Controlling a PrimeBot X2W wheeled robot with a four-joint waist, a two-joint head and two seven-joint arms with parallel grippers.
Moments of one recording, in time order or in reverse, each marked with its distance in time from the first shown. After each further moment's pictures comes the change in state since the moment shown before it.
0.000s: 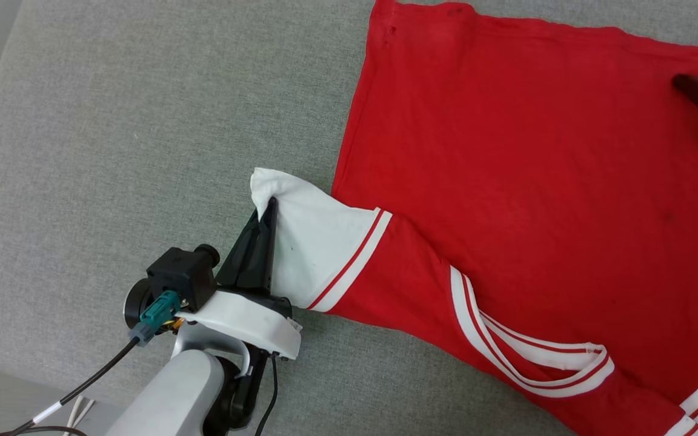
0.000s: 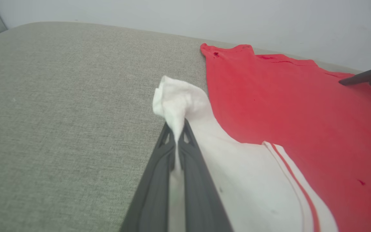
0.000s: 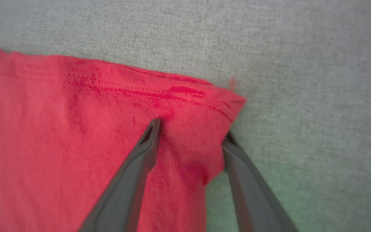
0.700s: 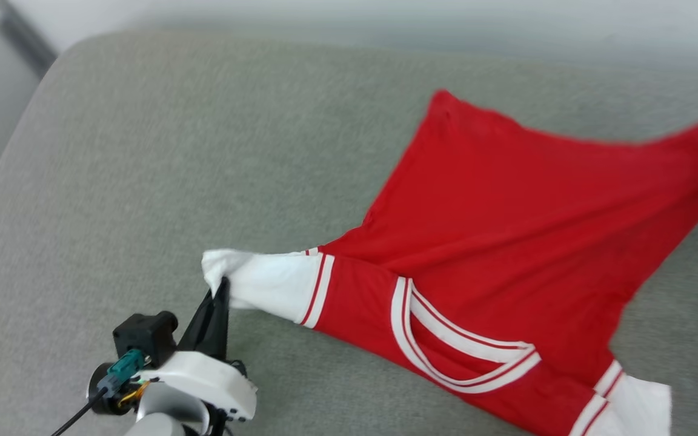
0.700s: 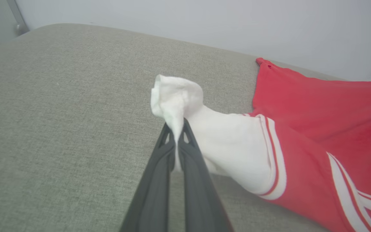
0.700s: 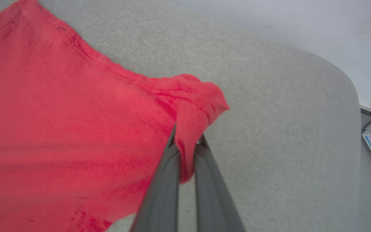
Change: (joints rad) left arm 0.176 0.055 0.045 0.052 -0.075 0.028 0.002; right arm 0.223 -0.170 0.178 -0.226 0.057 0.001 -0.035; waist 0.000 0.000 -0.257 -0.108
